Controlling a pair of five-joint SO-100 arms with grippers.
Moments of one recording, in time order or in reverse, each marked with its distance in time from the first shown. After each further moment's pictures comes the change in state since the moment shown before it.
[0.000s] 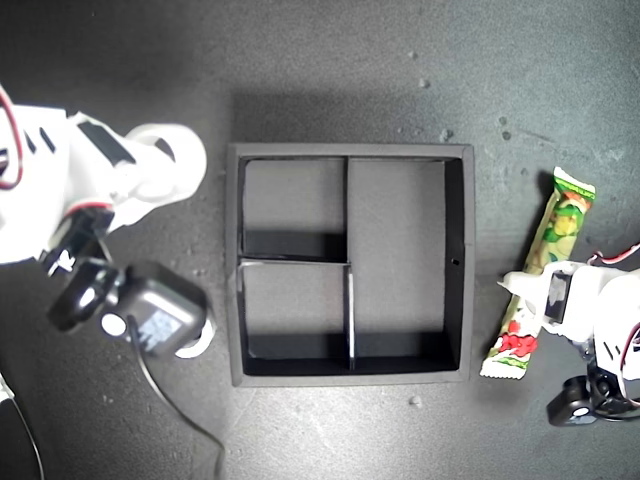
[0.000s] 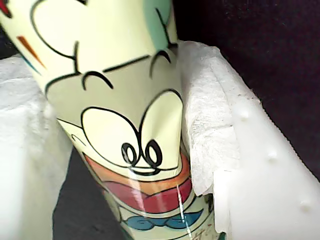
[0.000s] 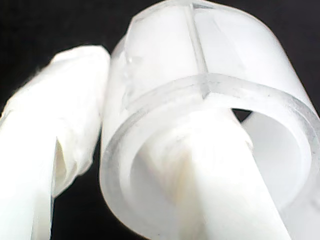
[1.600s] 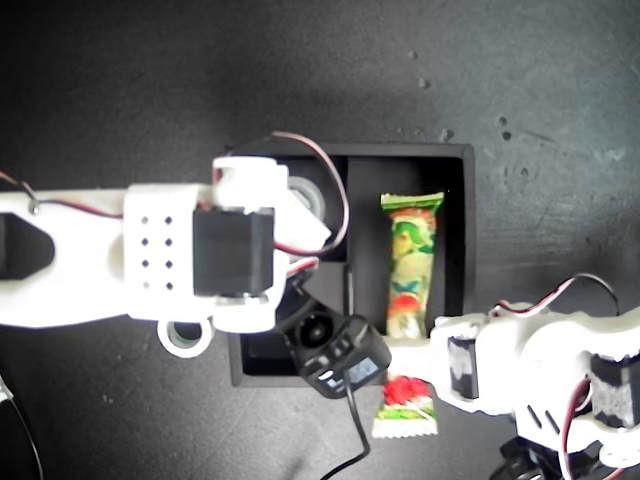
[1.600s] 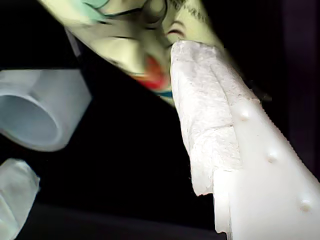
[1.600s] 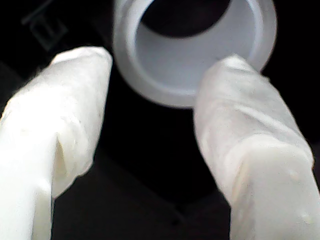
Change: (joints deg) arm 0 8.6 -62.7 -66.6 26.8 -3.9; arm 1 2.8 -35.3 -86.4 39.2 -21.8
